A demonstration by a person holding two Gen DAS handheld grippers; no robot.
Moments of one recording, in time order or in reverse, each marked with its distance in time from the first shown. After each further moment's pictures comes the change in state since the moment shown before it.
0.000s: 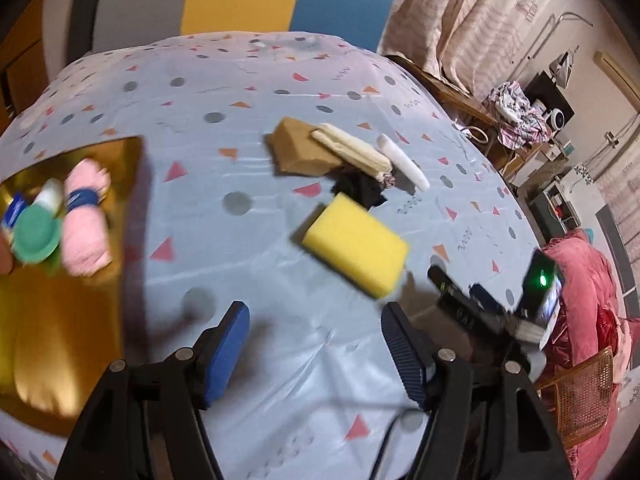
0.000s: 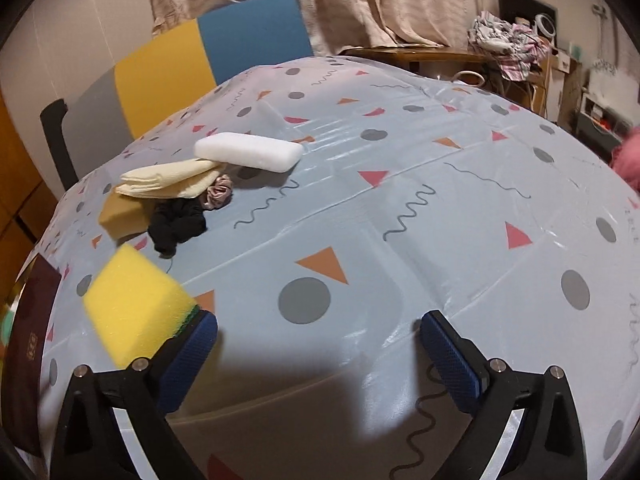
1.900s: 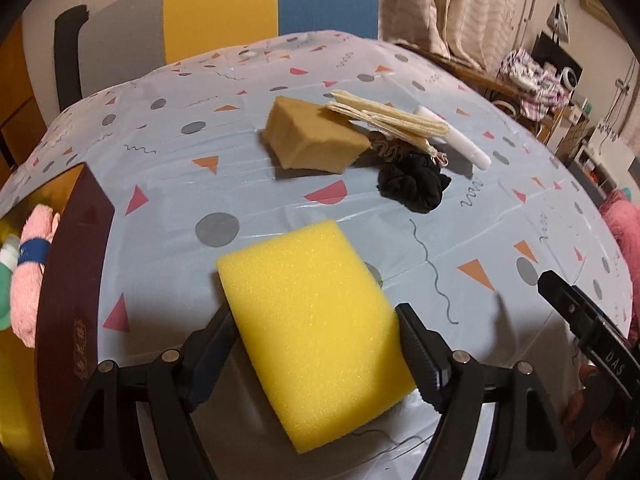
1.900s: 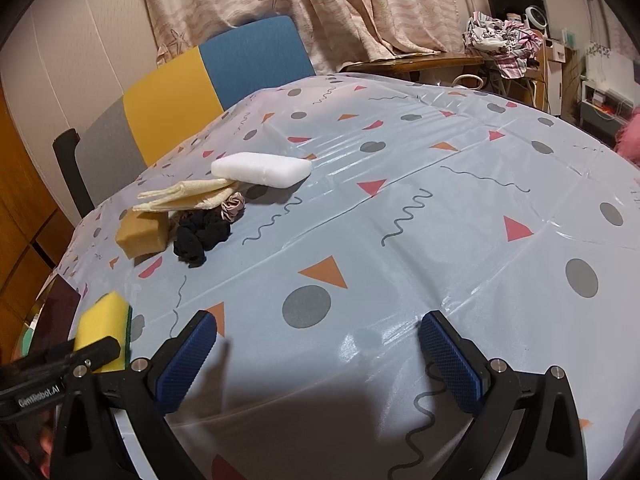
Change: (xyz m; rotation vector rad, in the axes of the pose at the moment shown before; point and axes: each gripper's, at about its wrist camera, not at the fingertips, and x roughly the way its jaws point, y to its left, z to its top) left arm 0.100 0.003 -0.006 0.141 -0.103 0.149; right arm -0.012 -0.010 -0.012 0.063 -0.073 0.071
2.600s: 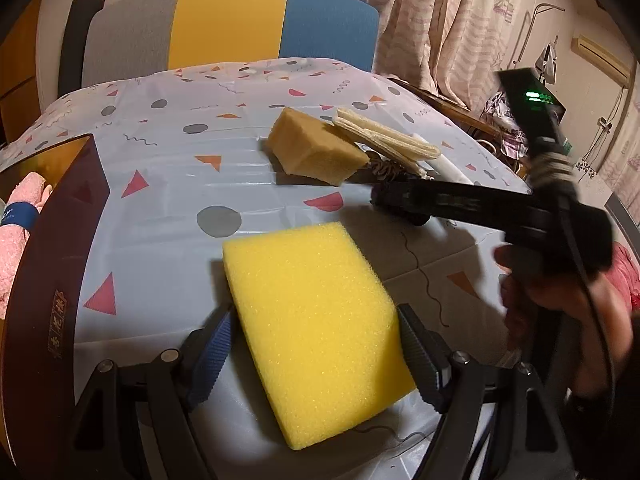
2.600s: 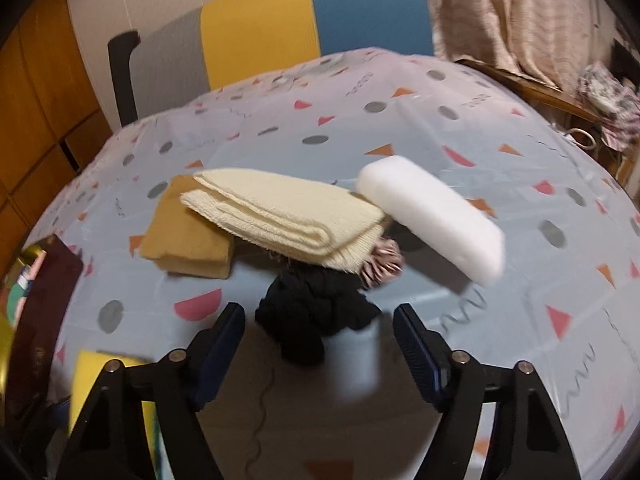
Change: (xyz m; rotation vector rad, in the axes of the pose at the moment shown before) left arm 0.000 0.016 -0.016 -0.066 -0.112 -0.107; right arm 0.110 0.118 0.064 -0.364 0.181 0.109
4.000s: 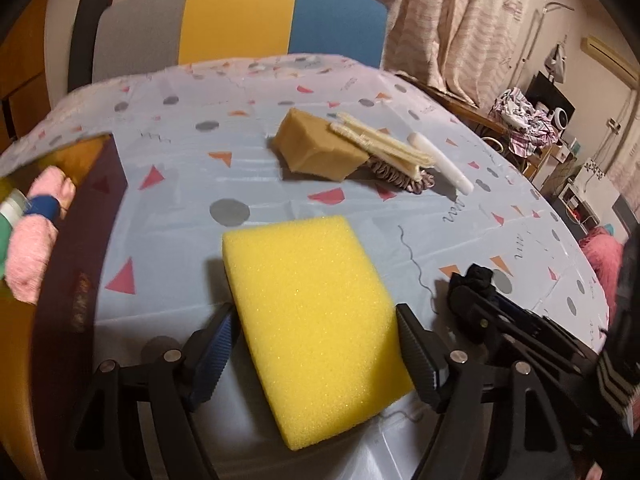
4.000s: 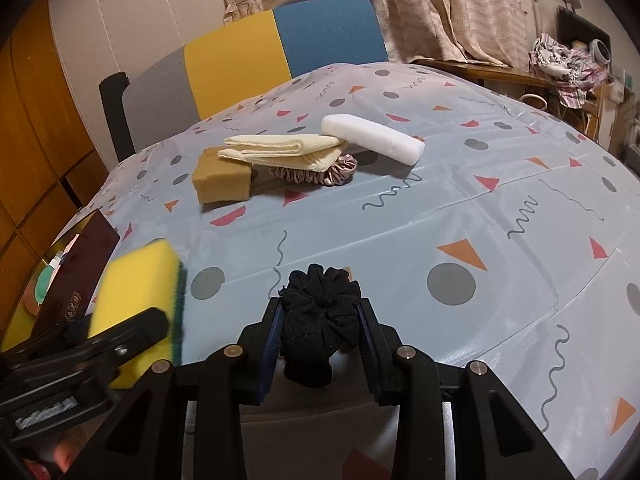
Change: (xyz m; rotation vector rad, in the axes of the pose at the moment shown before) left arm -0.024 -0.008 -0.003 0.000 0.014 0.044; right arm -0.081 0.002 -0.106 0.167 -0.122 -0.014
